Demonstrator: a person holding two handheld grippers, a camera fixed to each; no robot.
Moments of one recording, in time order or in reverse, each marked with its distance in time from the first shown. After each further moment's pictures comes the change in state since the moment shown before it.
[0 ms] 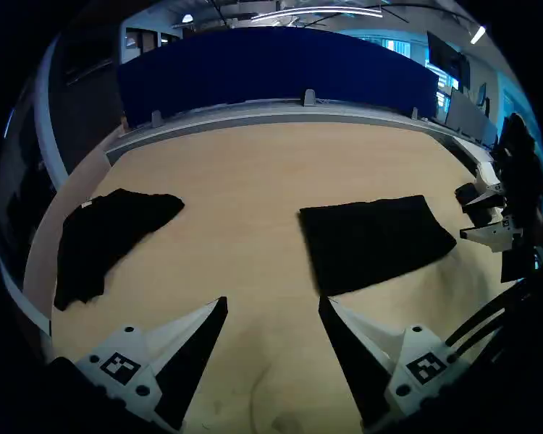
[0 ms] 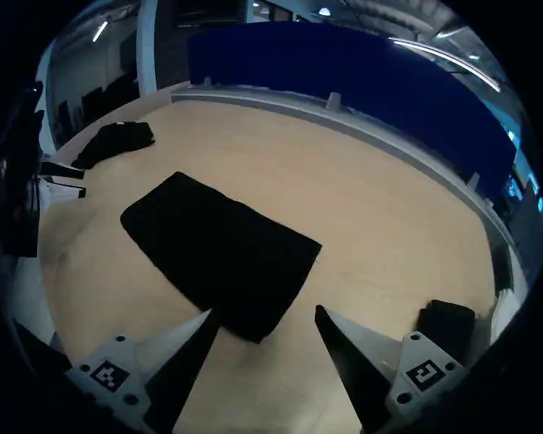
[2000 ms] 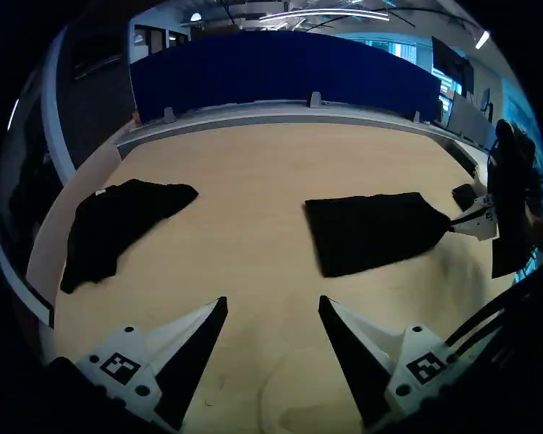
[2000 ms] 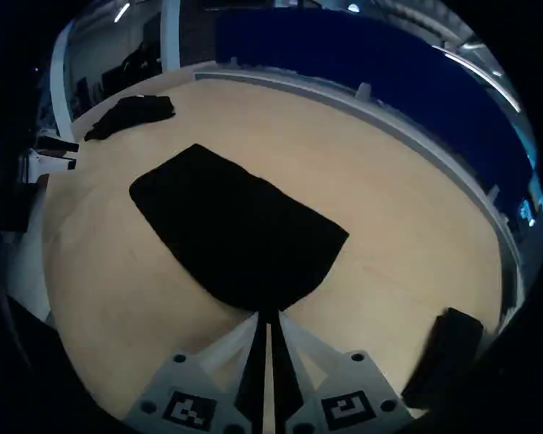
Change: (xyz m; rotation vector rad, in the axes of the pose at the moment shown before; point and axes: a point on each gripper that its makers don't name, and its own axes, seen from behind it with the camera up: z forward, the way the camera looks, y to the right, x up) left arm -0.017 -0.007 -0.035 0.016 0.002 -0.026; right arm -0.007 -0.014 0.017 0.066 -0.041 -0.094
